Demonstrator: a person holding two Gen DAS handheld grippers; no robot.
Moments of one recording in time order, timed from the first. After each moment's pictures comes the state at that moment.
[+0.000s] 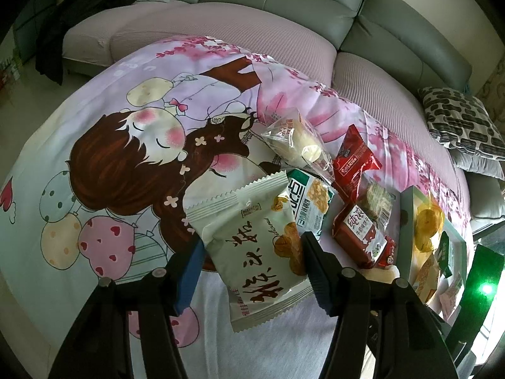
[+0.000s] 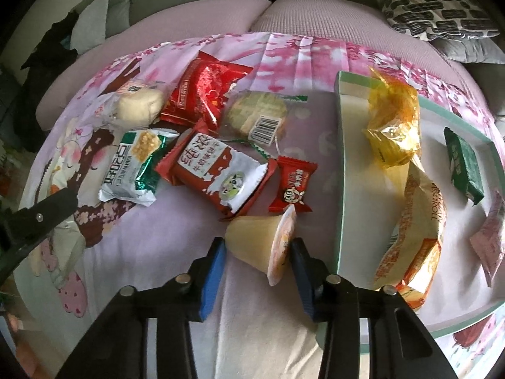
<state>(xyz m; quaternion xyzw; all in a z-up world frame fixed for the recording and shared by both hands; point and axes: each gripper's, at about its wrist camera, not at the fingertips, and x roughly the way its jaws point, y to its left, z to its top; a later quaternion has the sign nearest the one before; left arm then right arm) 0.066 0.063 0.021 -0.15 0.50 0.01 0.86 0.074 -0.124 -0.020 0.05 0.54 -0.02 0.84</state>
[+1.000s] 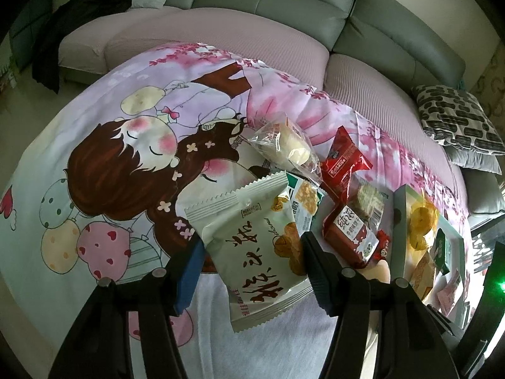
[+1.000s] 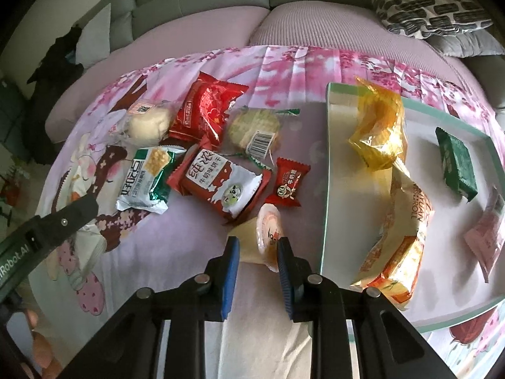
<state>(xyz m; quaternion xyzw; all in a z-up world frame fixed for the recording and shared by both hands) 0.065 0.058 0.028 -0.14 0.49 0.00 0.86 0.064 -0.134 -0.003 0.07 0.52 -0.01 0.85</state>
